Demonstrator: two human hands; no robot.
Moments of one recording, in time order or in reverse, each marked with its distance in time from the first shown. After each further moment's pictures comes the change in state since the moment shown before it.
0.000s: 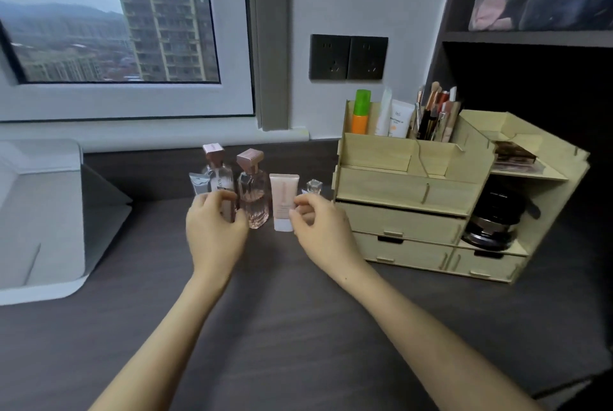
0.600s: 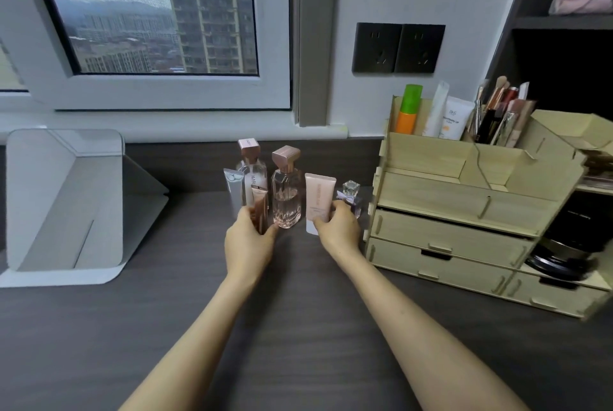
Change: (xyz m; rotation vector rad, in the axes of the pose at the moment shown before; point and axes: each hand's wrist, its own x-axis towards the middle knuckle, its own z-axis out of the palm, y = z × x) left_hand 0.007 -0.053 0.035 -0.031 -0.128 -0.217; right_hand 0.063 0.063 0.076 -0.063 -0.001 0.330
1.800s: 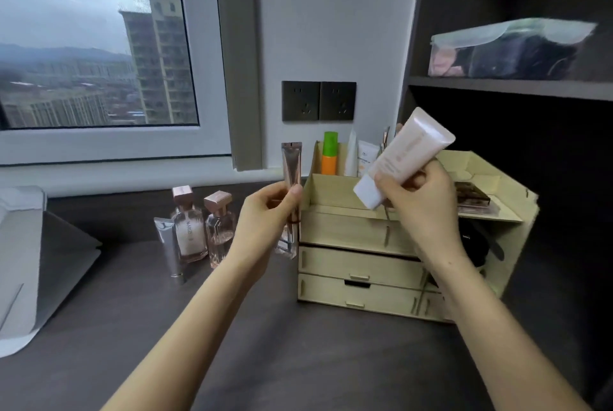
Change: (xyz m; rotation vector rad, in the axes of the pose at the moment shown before) left_hand -0.036 0.164 0.018 -0.638 -0.456 0.228; right_hand -0.039 -0.021 -0.245 0.397 0.398 -0.341
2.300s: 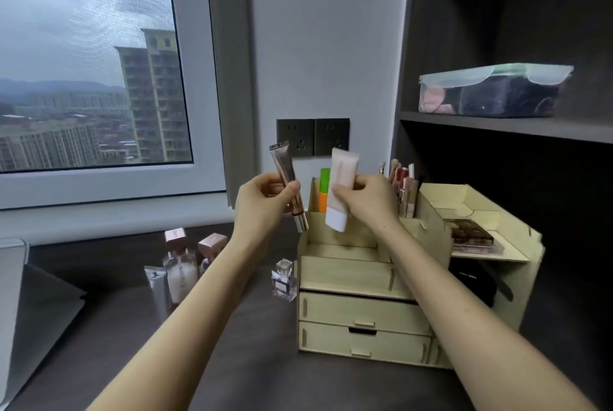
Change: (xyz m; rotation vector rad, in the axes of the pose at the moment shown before) left_hand 0.072 0.031 0.000 0.089 0.142 0.059; right_hand 0.074 0.003 0.067 -0.330 -0.146 0.109
